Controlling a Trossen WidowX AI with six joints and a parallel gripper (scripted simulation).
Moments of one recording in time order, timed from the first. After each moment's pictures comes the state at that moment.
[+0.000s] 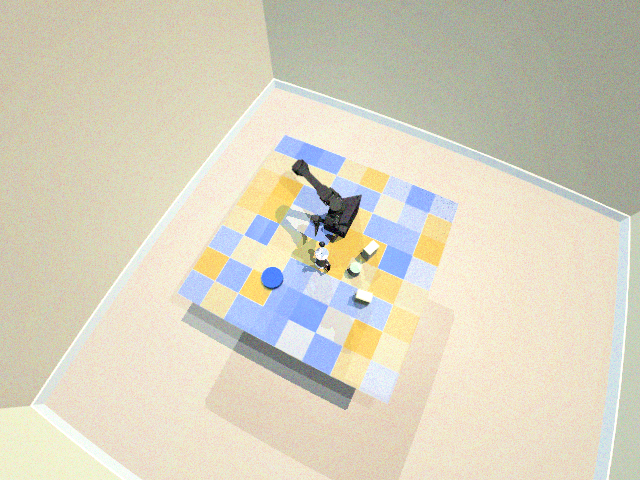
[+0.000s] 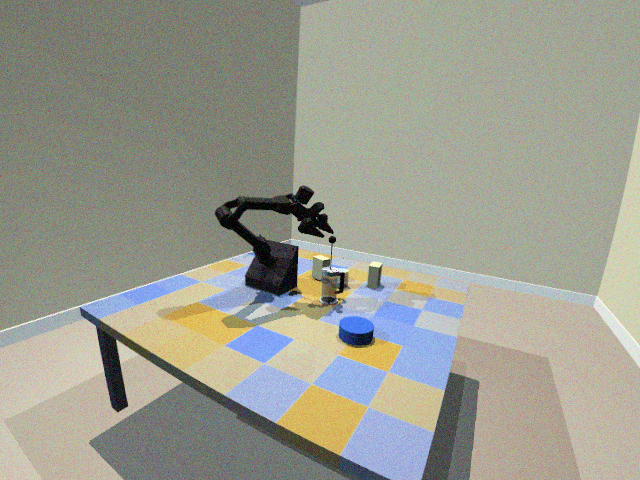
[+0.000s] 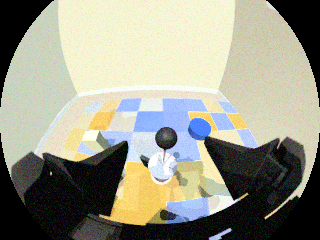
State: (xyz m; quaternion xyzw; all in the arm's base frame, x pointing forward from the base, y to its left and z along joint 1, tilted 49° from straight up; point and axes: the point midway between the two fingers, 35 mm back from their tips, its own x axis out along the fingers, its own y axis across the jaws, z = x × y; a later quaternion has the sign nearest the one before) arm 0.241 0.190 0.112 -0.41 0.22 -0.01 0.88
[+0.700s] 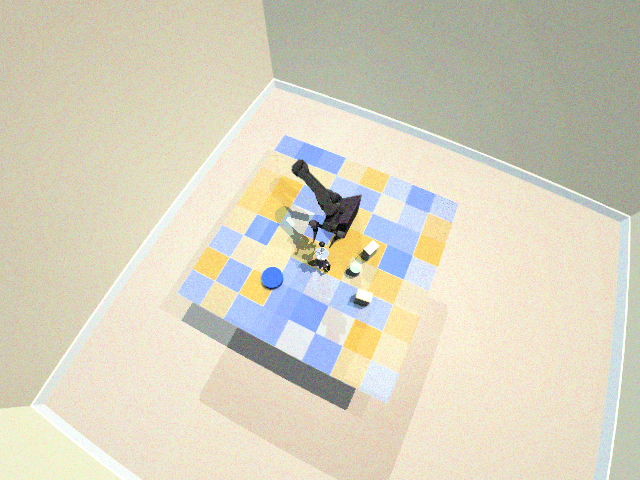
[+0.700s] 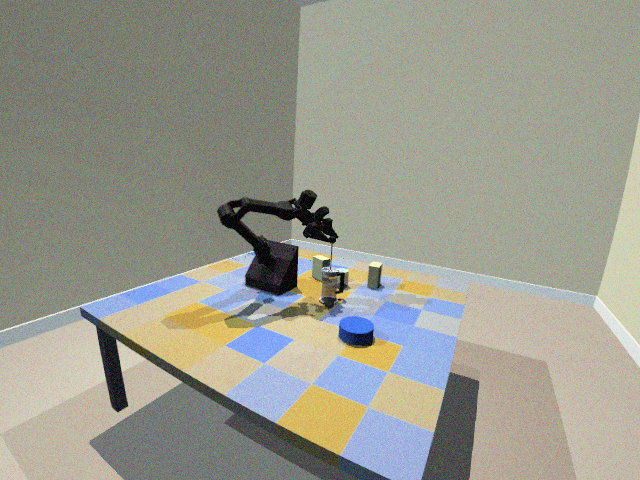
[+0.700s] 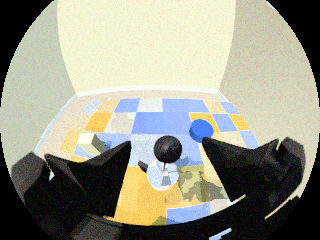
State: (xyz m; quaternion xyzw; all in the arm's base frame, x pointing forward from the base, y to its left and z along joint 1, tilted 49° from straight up) arm 0.267 0.182 0.102 -0.41 0.22 -0.02 0.88
